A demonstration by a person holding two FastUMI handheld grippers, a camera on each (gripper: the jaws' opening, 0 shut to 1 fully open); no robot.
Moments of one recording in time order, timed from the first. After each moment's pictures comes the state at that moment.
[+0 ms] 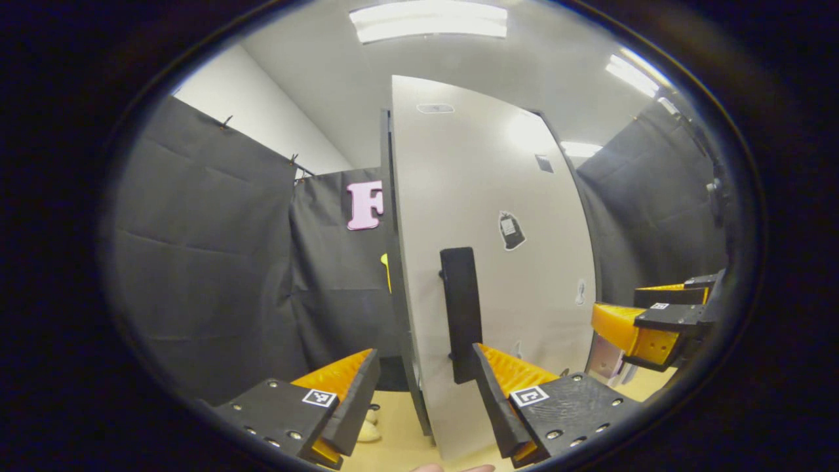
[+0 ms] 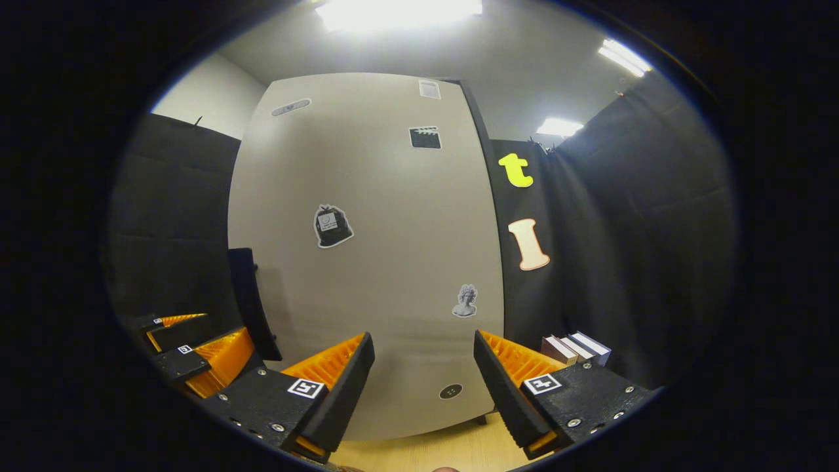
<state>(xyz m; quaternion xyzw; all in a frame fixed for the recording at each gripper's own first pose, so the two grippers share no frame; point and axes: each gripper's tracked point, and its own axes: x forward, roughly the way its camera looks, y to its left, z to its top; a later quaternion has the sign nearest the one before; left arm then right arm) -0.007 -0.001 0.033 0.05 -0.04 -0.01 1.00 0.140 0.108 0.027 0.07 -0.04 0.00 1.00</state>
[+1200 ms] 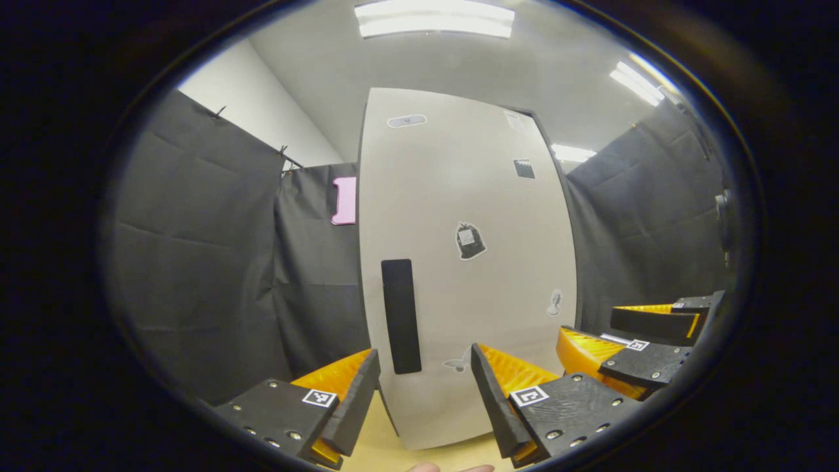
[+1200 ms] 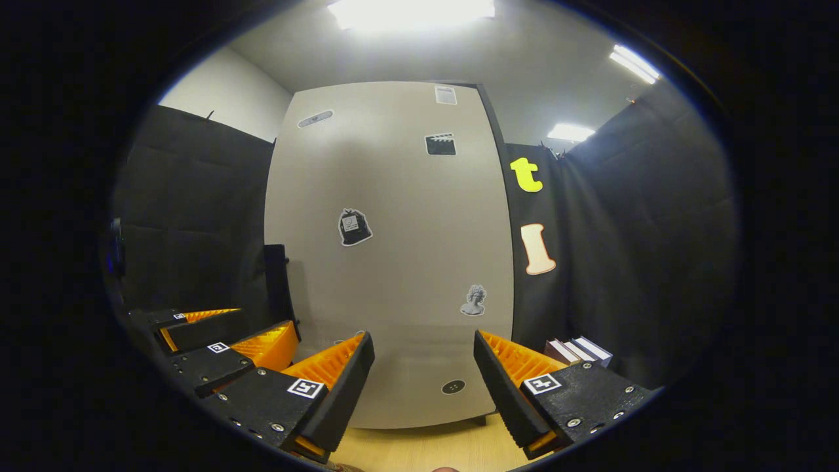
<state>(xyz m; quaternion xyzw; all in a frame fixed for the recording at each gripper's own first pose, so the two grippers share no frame) -0.012 -0.040 0.034 0.02 -0.03 -0.03 1.00 0.133 0.126 0.028 0.06 -0.05 0.03 1.00</state>
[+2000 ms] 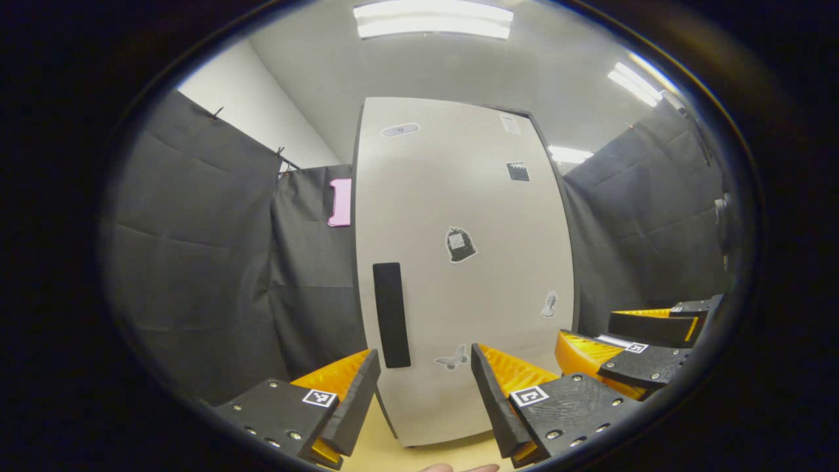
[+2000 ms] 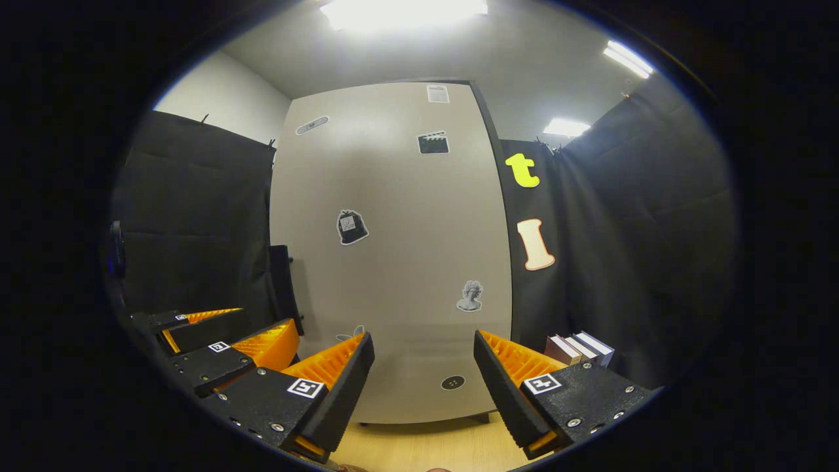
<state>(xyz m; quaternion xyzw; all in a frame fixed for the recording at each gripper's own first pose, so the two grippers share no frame) -0.017 -0.051 0.038 0.02 -0.03 -0.03 1.00 -0.094 0.058 0.026 0.07 -0.04 0.03 1.00</state>
